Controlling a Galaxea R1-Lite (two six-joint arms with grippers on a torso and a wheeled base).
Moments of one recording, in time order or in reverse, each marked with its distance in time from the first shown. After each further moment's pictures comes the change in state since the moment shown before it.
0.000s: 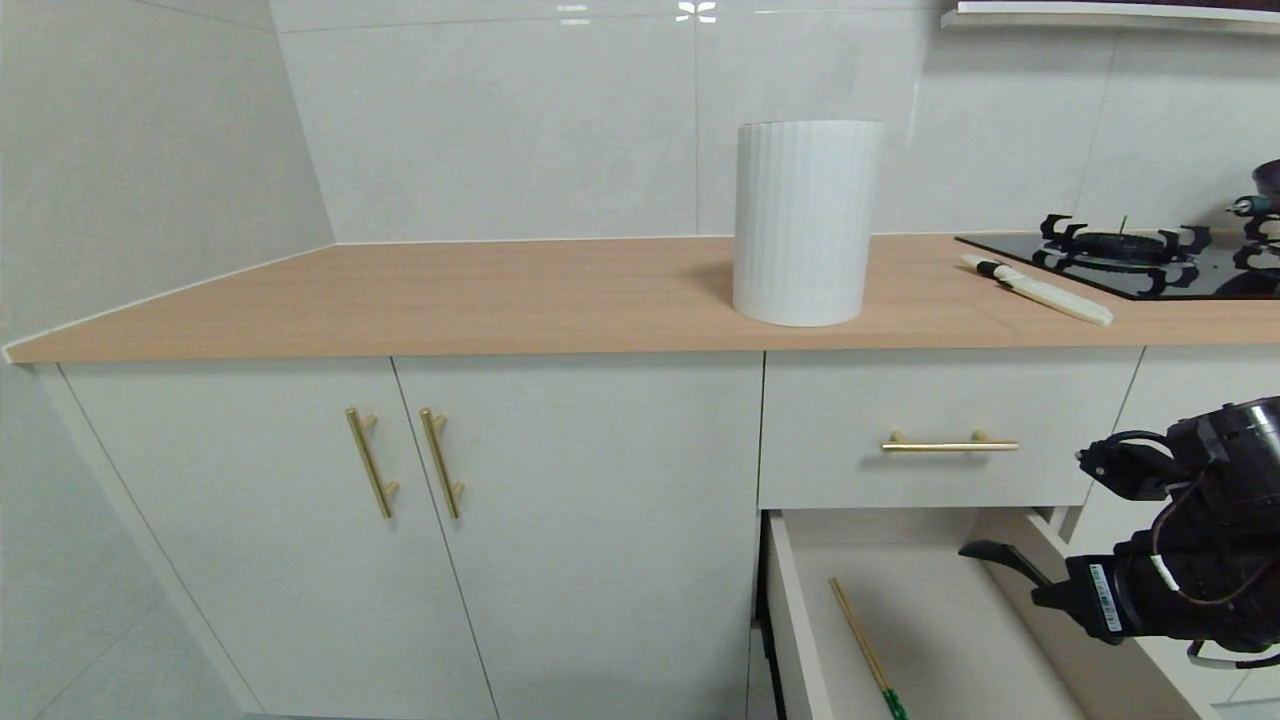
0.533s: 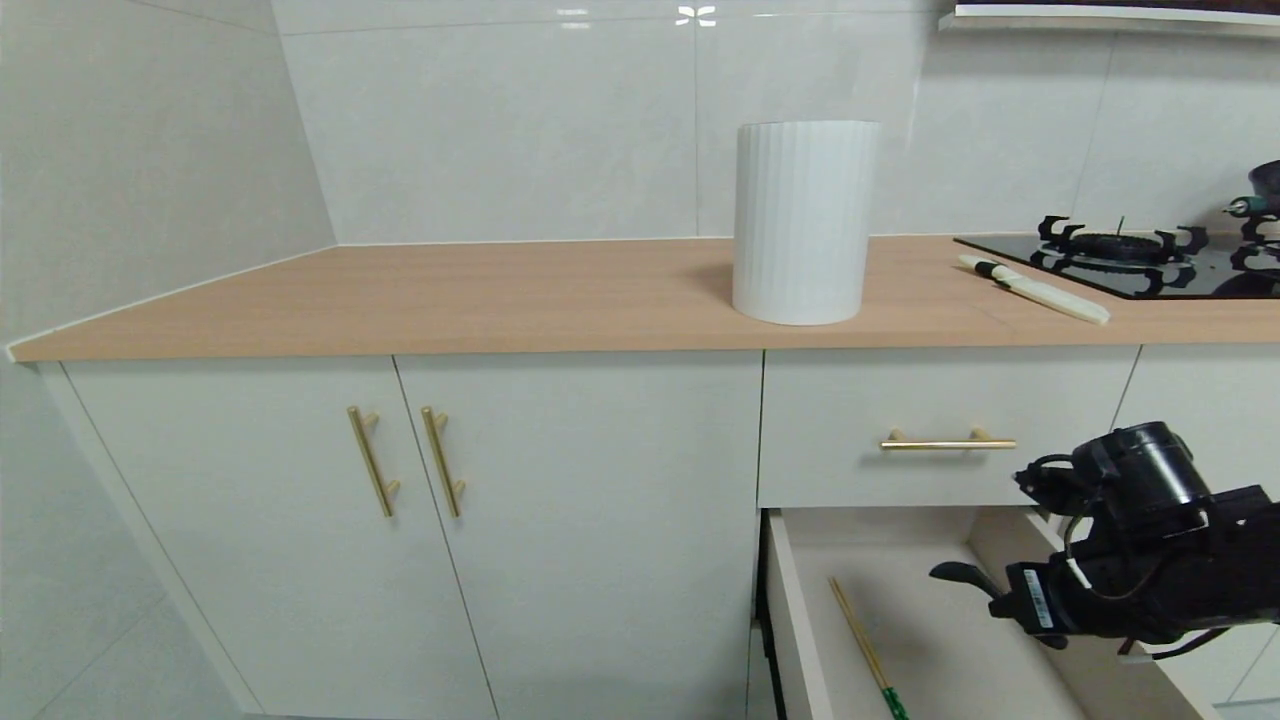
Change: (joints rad) left arm 0.000 0.000 0.000 0.000 0.000 0.000; right arm 0.000 0.247 -0.017 -0.120 0.000 0.039
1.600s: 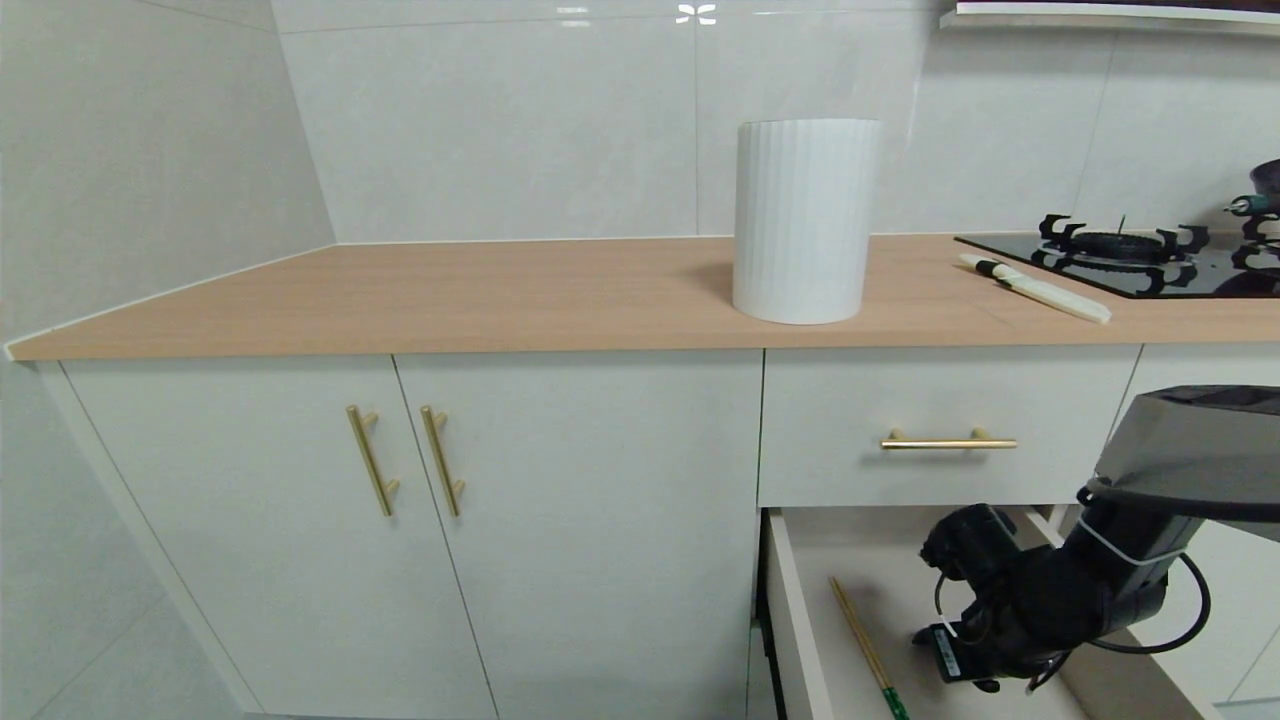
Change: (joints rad) left arm 0.000 0.000 0.000 0.000 0.000 0.000; right arm 0.081 0.520 -0.111 -0.187 -0.266 0.001
